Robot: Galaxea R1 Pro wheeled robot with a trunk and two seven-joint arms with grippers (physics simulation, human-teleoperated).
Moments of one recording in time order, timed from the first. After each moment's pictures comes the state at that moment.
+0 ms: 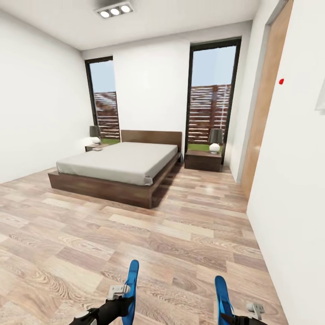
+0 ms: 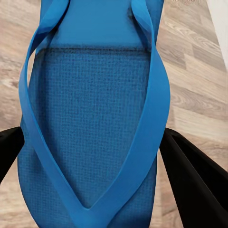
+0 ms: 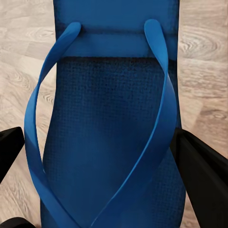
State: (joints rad) left arm -0.47 0.00 0.06 -0.19 0.11 -0.08 -0.52; right arm -0.44 -0.28 -0.05 -0.09 -0.25 -0.02 0.93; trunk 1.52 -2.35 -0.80
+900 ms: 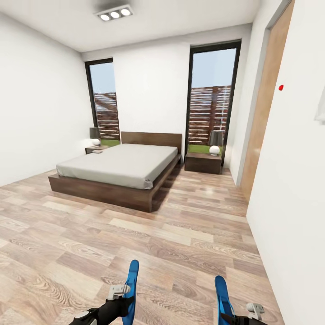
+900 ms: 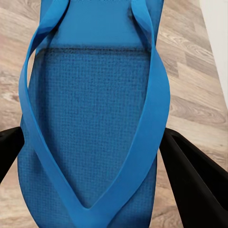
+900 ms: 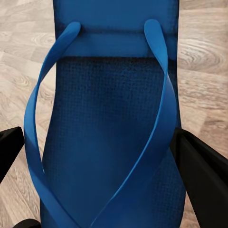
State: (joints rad) left arm -0.47 0.00 0.06 -0.19 0.11 -0.08 -0.52; right arm -0.44 -0.28 -0.05 -0.09 -0.25 -0.02 0.93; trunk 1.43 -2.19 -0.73
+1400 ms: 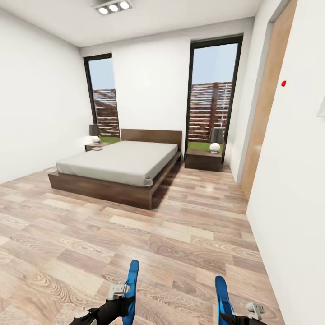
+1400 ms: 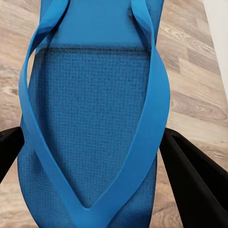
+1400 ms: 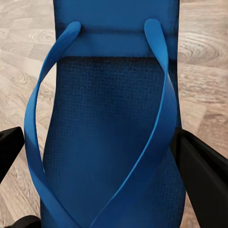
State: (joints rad) left arm -0.47 0.00 0.06 -0.19 0.11 -0.08 -0.52; right arm -0.44 -0.28 -0.05 -0.09 -0.25 -0.02 0.93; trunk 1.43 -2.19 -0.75
